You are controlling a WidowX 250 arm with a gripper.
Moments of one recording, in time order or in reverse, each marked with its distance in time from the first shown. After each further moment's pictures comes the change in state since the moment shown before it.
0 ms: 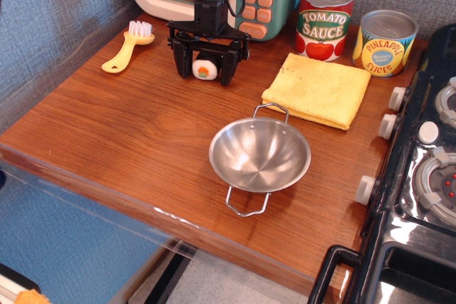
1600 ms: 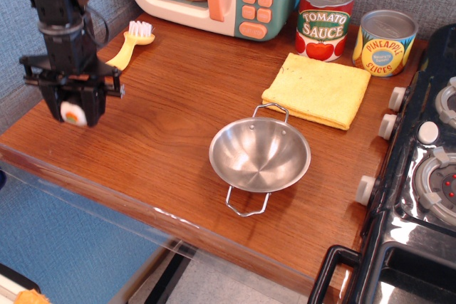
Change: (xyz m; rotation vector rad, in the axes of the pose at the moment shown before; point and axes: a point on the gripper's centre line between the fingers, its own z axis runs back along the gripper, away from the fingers) arm -0.134 0.105 0.010 0.023 -0.007 0.116
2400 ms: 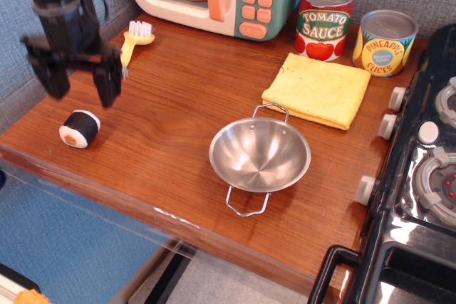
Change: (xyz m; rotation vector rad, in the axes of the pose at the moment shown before) arm 0.002 -0.012 0.046 -0.068 -0.150 -0.107
